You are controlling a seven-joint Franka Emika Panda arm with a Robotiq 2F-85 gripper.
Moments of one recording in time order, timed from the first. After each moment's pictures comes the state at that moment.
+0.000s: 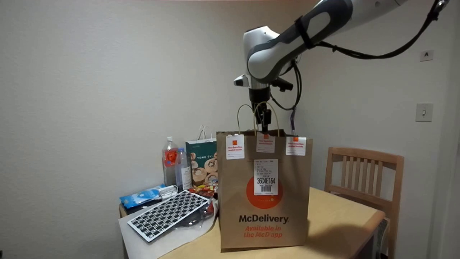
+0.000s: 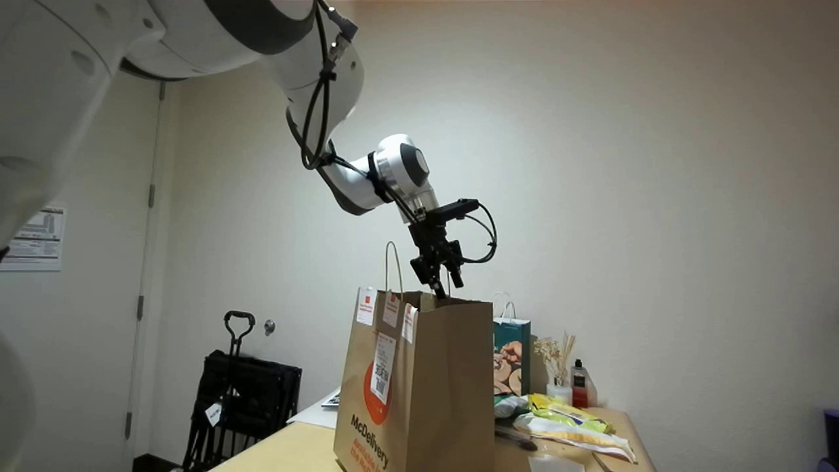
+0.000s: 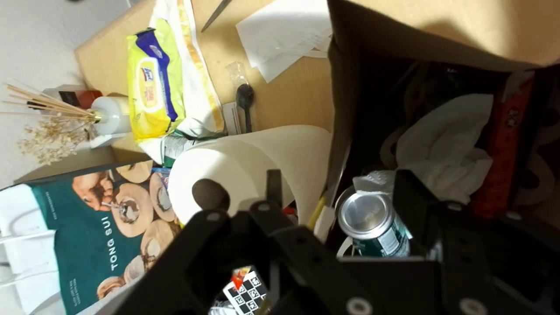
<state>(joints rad) -0.02 0.23 0.01 -1.65 -0.39 2.14 -0.96</state>
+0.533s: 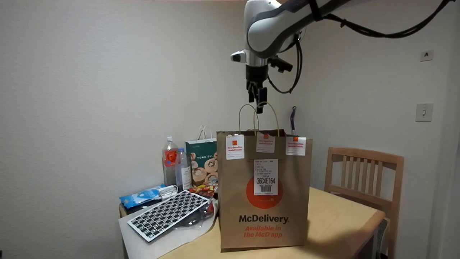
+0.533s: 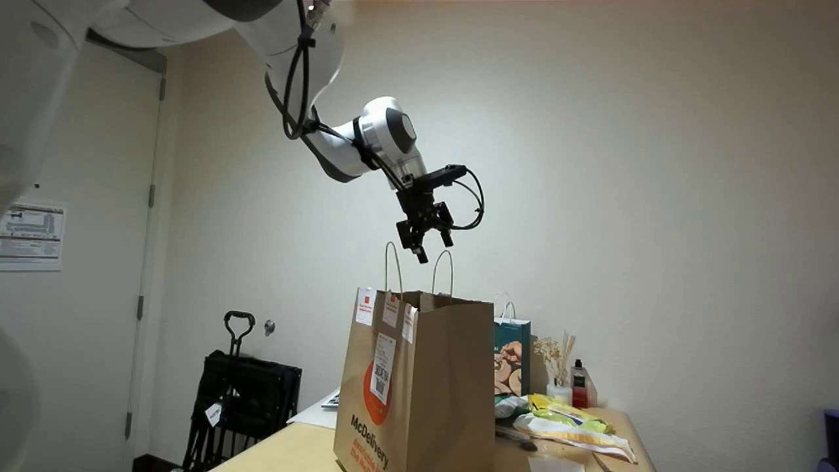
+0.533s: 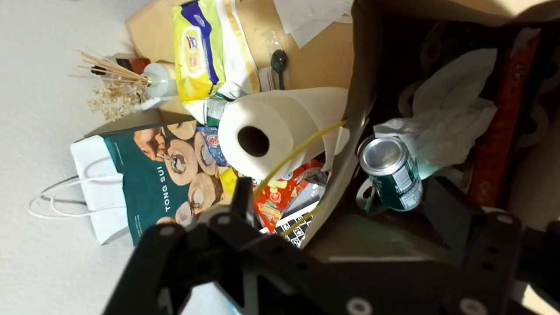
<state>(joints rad) 0.00 0.14 0.03 -1.63 -0.35 2.14 -0.96</state>
